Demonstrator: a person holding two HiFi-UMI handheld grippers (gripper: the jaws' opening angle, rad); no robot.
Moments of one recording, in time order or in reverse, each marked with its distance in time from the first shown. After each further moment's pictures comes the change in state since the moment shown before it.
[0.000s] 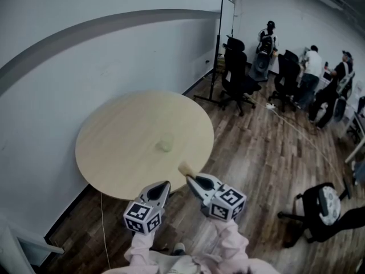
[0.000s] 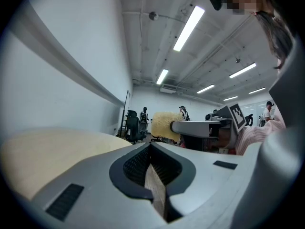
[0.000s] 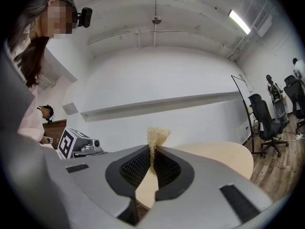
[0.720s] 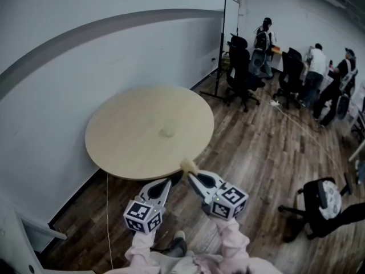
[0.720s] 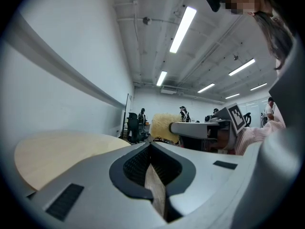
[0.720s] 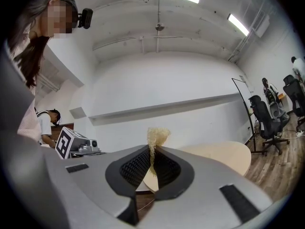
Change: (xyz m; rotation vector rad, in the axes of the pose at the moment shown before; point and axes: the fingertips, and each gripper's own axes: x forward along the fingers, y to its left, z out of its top) left arm -0.071 -0.086 0.001 0.023 -0.019 0.051; right arm -0.079 0.069 0.002 0.005 -0.029 0.031
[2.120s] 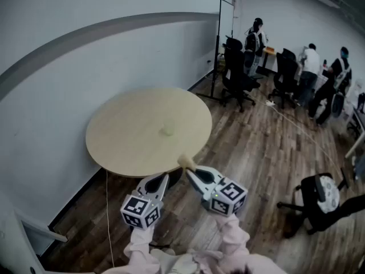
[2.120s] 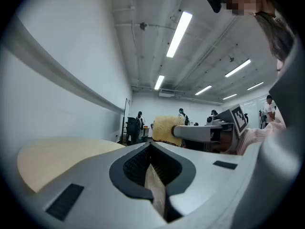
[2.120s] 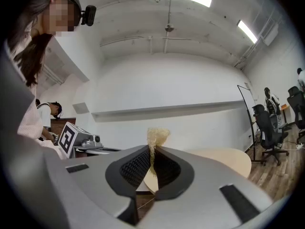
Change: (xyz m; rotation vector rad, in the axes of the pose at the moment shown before) left arm -0.032 0.005 0.022 0.032 -0.042 -0.014; right arm 0.003 0.040 0.012 -0.084 -0.005 0.005
